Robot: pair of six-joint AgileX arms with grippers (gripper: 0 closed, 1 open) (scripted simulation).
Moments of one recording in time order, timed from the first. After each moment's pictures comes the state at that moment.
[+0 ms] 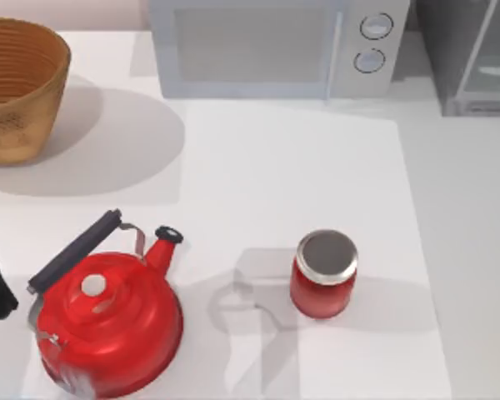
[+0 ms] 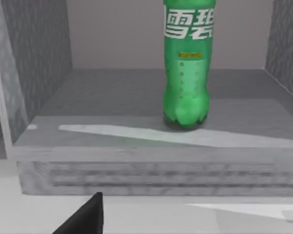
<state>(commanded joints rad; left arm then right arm) 0.00 0.00 0.00 0.00 0.00 0.00 -0.53 1.79 0.18 1.62 -0.51 0.02</state>
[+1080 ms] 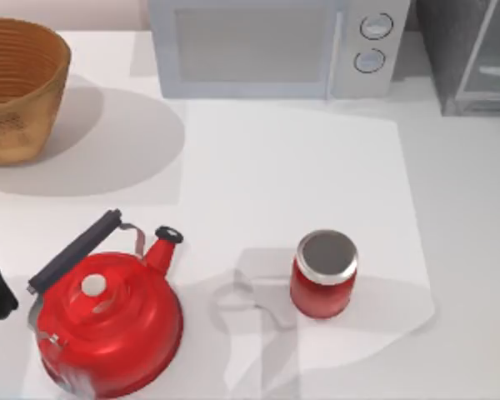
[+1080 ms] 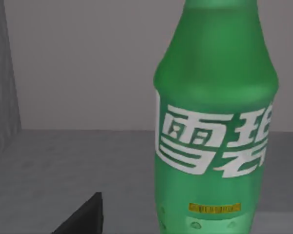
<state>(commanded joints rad) 0.00 0.00 0.00 0.00 0.00 0.00 -0.29 2.15 0.98 1.17 -0.26 0.00</state>
